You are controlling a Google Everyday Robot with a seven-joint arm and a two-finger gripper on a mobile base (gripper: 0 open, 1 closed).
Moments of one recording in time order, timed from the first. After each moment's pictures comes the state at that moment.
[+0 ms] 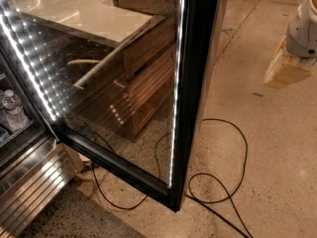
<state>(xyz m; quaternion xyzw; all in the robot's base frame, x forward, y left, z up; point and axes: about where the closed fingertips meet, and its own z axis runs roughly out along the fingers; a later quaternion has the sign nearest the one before) 0.466 -0.229 0.972 -0.58 0.80 -0.04 0.14</state>
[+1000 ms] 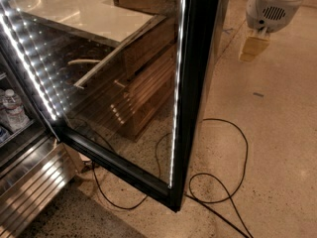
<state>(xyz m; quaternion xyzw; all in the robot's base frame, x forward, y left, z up) 0.565 -0.210 0.965 -0.58 0.81 -0.05 0.09</state>
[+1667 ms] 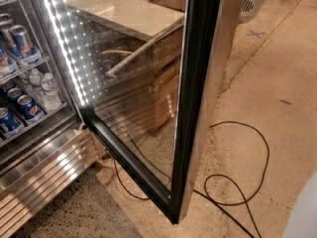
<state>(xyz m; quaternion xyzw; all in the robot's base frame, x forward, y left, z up) 0.610 -0.158 0.967 -0.60 0.79 -0.02 0.14</state>
